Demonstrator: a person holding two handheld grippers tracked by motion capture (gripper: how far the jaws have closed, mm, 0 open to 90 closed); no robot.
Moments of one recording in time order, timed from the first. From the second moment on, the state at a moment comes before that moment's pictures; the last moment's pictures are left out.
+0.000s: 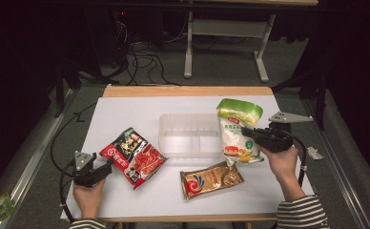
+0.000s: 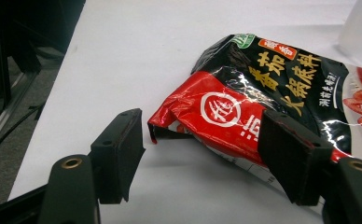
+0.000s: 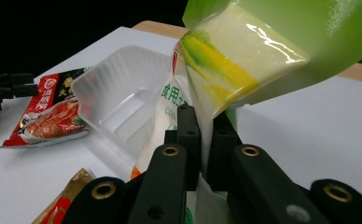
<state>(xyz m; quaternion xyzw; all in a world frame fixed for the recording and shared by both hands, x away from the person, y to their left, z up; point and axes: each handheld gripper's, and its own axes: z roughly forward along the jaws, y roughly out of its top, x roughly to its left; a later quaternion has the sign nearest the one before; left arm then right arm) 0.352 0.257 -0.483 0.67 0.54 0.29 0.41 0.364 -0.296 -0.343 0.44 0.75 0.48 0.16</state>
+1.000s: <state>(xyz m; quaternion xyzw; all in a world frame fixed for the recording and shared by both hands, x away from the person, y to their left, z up) 0.352 0.257 -0.483 0.67 0.54 0.29 0.41 0.387 -0.267 -0.337 0.43 0.74 0.48 0.16</state>
